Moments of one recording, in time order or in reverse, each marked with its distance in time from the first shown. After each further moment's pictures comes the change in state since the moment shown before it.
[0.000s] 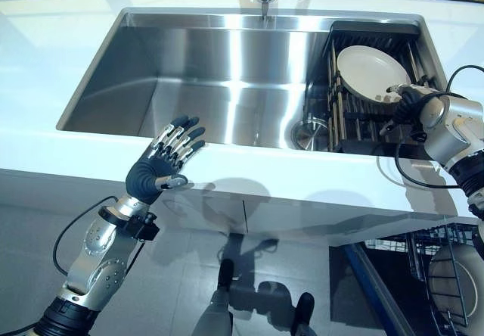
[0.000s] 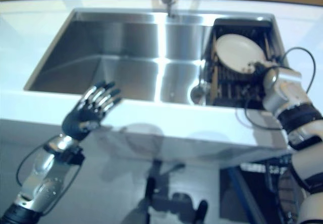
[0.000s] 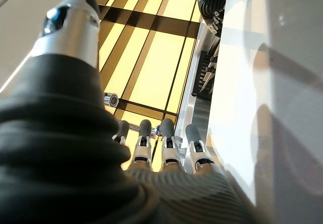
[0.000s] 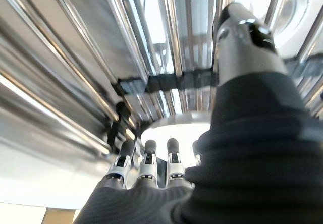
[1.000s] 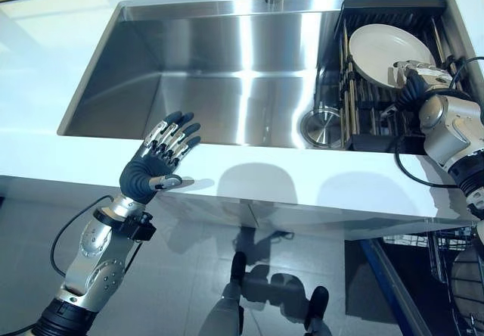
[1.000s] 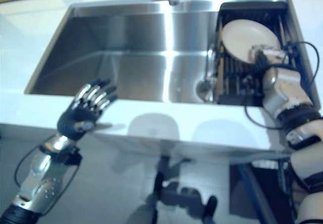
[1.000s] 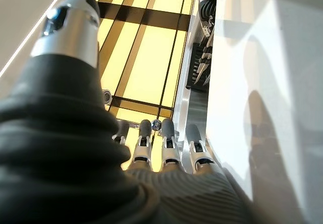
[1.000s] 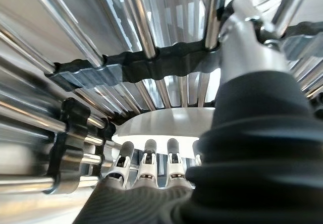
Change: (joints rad) left arm 0.008 0.006 0.006 0.000 -0.010 -0.045 0.000; right arm -0.002 0.011 0.000 0.026 0.037 -0.045 -0.226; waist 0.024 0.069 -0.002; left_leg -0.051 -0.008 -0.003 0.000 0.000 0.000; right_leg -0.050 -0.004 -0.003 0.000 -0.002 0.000
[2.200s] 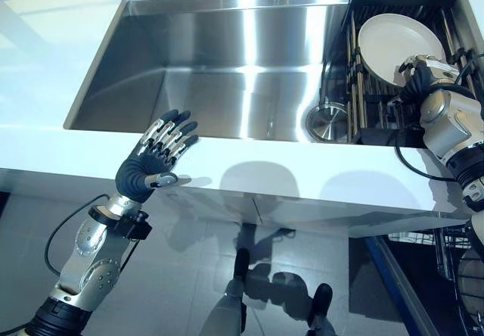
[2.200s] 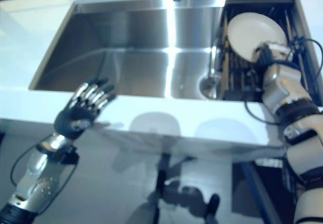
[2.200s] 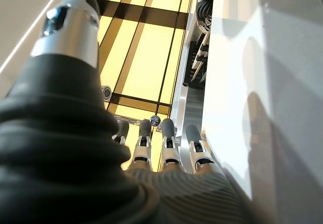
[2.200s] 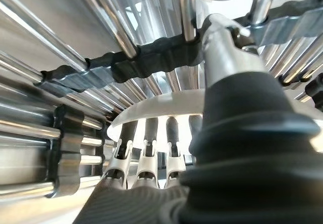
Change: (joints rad) left arm 0.006 0.039 0.003 -0.004 -0.040 0.000 -0.010; right arm -0.059 0.025 0.026 0.085 0.080 0.004 -0.099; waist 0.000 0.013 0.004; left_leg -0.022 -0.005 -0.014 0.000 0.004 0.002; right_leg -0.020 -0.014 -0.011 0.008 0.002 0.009
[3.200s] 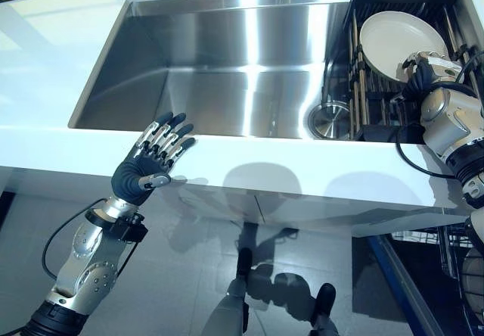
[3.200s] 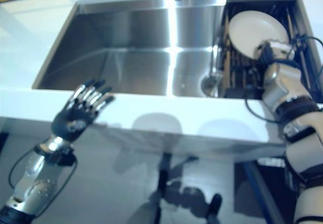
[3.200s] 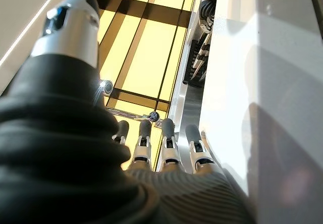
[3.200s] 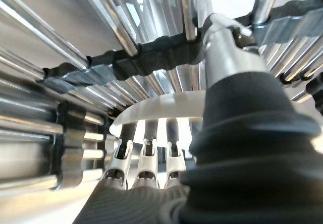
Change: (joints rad) left arm 0.024 0.026 0.000 0.001 -0.079 -0.001 -0.020; right arm -0.054 -0.015 0.056 0.053 0.019 -0.004 -0.126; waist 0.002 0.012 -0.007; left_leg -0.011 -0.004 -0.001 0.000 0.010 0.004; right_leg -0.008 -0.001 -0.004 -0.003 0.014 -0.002
